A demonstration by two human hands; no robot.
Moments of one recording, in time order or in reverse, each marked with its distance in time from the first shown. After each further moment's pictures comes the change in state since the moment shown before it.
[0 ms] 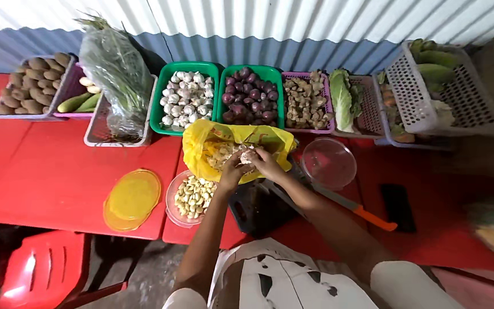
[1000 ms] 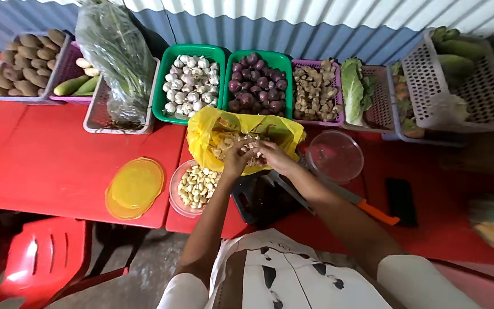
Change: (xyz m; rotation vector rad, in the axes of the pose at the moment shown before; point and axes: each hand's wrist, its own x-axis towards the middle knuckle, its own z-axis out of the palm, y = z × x) left_hand 0.003 0.007 -0.012 0.364 0.028 0.163; right_hand 0.001 -0.005 0.005 0.298 -0.080 0.171
